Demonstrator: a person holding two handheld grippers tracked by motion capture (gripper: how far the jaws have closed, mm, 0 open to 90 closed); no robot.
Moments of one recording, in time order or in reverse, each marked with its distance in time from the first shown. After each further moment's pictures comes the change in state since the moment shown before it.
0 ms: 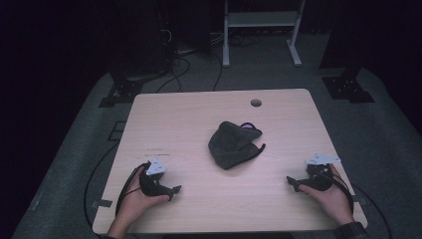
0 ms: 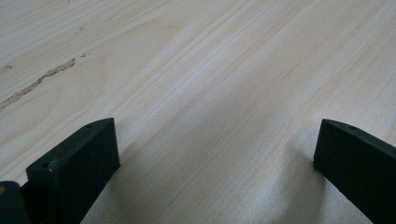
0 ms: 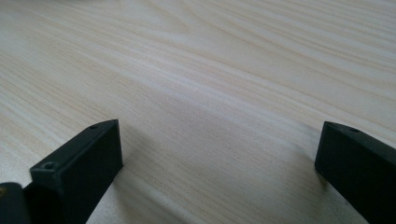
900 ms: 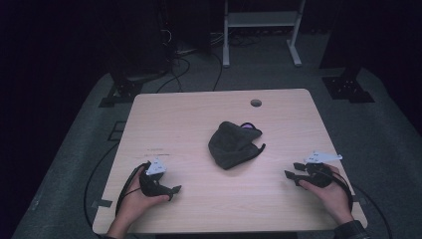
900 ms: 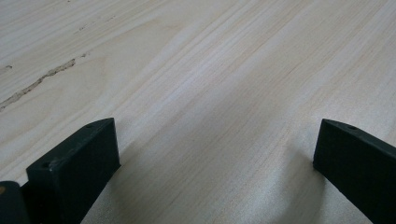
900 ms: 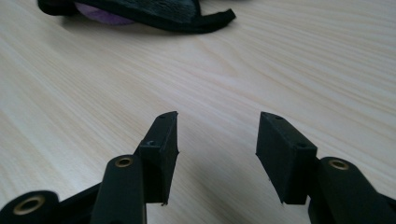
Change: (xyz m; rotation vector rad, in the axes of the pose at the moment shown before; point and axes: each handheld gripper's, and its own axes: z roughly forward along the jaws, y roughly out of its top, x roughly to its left) left arm 0.000 0.000 0.000 0.000 0.001 -0.001; right arm 0.011 0.018 -0.015 -0.064 0.130 -0.048
